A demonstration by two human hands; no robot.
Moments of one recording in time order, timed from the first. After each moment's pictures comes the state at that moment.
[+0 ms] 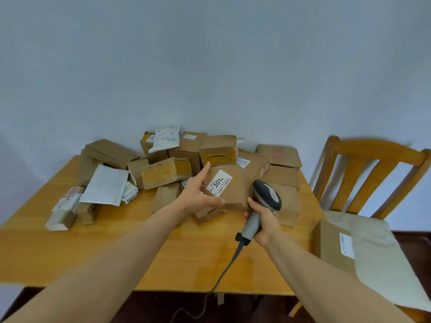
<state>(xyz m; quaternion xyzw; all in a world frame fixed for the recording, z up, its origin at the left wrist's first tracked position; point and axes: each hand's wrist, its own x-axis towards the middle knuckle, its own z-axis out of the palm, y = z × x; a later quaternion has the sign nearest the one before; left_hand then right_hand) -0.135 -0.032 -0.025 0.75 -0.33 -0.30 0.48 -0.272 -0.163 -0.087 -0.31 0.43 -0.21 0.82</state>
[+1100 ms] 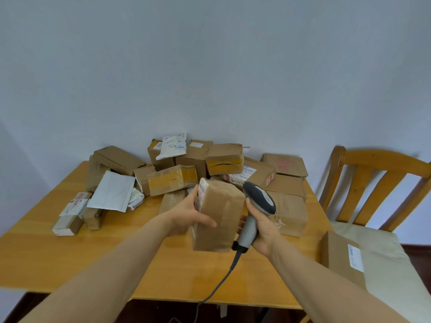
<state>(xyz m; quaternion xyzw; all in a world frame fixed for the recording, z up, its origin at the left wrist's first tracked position) -0.113 0.002 -0.037 0.70 -0.30 -0.45 0.47 -0.256 -0.148 -0.086 -0.36 0.36 -0.17 0.84</state>
